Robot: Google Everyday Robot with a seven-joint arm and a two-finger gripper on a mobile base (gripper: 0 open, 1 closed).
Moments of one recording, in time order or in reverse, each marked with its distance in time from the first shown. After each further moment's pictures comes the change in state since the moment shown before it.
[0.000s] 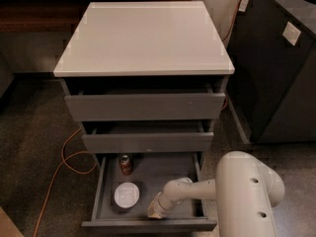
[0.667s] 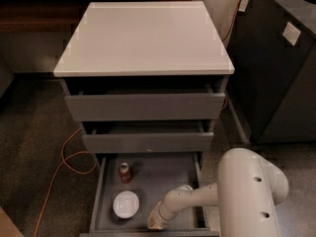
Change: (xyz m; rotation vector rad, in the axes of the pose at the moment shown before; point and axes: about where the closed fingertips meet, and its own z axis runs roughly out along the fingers) arm -0.001 0.044 -0.002 -0.024 0.013 -0.048
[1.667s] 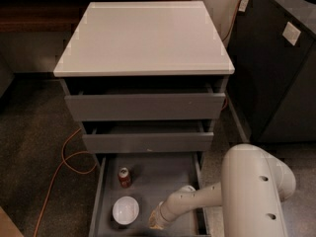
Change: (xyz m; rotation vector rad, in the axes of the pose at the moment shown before) arm -0.004 0.010 -0.020 0.036 -0.002 -0.013
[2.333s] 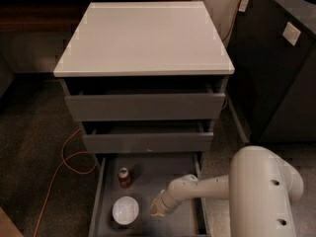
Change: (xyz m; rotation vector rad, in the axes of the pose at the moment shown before) arm -0.005 -0.044 -0.026 0.037 -0.008 -0.016
